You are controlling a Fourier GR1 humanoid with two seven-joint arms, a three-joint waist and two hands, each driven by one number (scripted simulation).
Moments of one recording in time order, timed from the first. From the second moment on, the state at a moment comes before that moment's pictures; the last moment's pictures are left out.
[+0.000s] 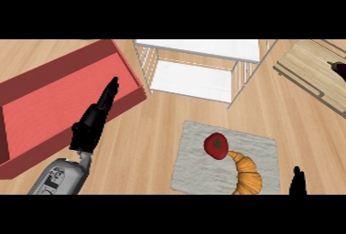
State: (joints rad) left arm -0.24 0.29 -0.31 -1.46 0.08 0.22 0.02; right arm 0.49 -0.01 0.49 -2.03 1.17 -0.49 1.07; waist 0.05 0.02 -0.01
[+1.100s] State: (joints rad) left arm -0.23 0.29 -0.26 -1.43 0.09 0.19 0.01; right arm 0.01 -0.01 0.42 -1.86 1.19 -0.22 1.25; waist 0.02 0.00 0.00
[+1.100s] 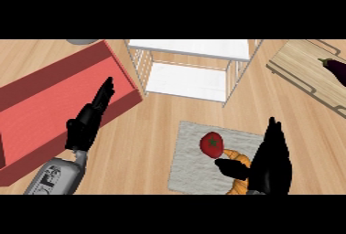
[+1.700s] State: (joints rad) left arm -0.20 0.27 -0.27 -1.45 0.09 0.19 -0.01; right arm -0.08 -0.01 0.37 -1.72 1.12 -0.22 1.25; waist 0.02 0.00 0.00
